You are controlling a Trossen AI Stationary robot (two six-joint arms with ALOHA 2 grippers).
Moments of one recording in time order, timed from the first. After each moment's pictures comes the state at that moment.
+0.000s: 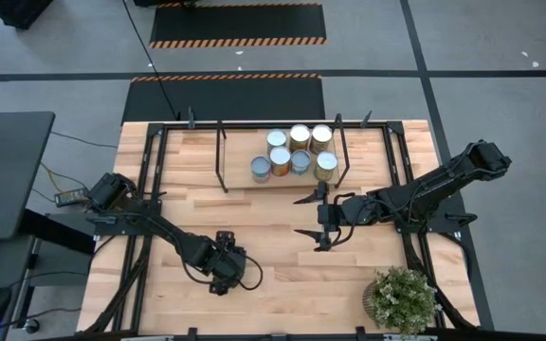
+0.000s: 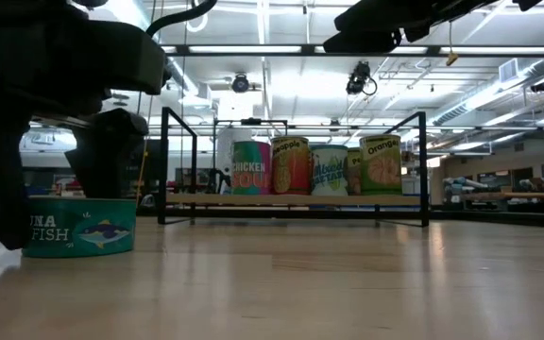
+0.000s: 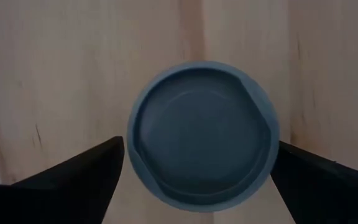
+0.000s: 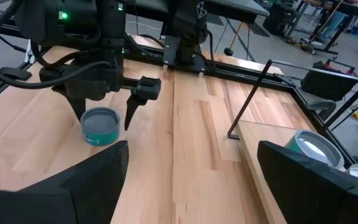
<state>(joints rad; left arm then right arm) -0.55 1.78 1.04 -0.57 -0.20 -0.44 0.32 1.29 0.73 0.22 0.39 -0.10</state>
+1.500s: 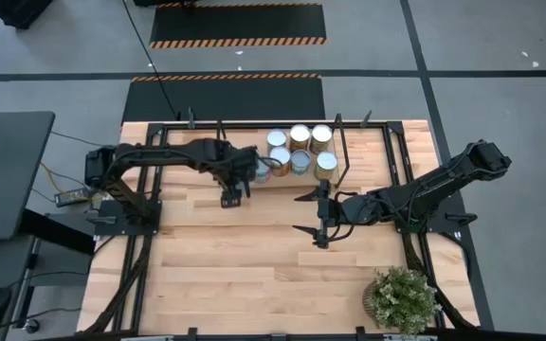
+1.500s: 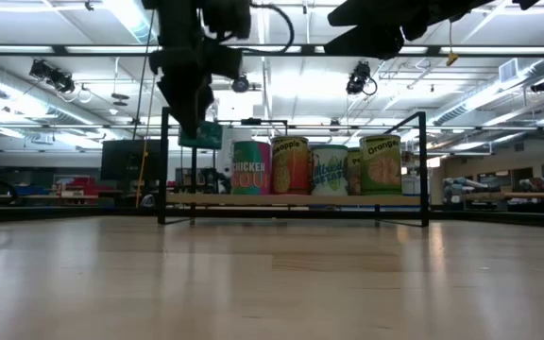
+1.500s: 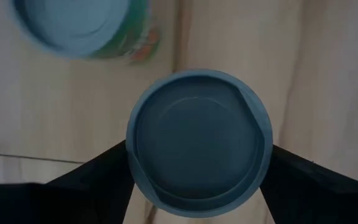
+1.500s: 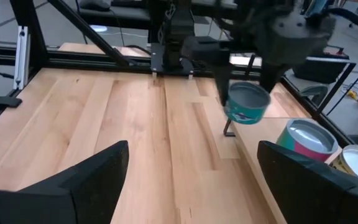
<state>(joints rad) 0.18 1.64 1.35 -1.03 -0.09 0.12 0.32 1.29 0.73 0.24 0.44 0.02</state>
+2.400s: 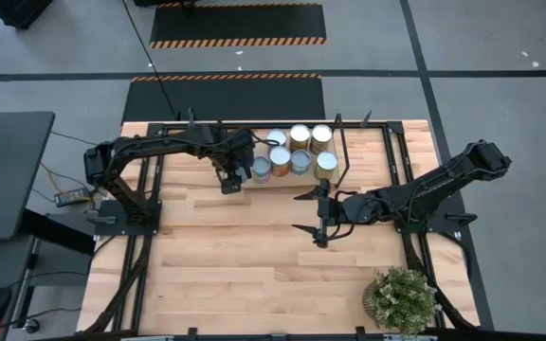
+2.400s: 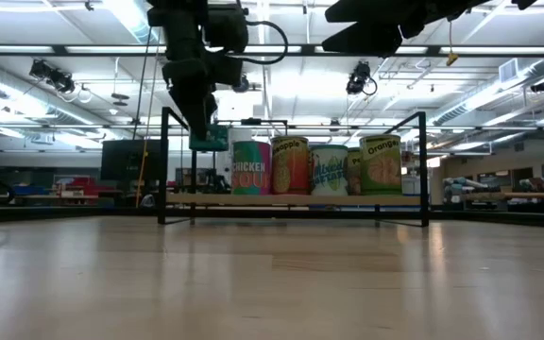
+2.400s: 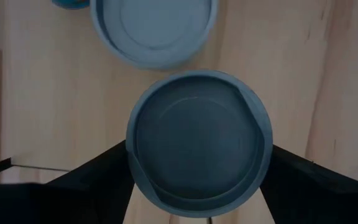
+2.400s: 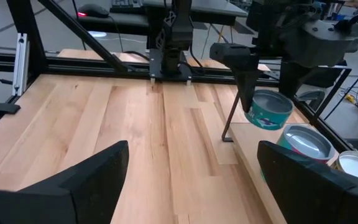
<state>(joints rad) 0.33 1.64 1.34 -0.98 -0.01 0.24 0.31 1.29 0.73 0.26 0.44 0.00</state>
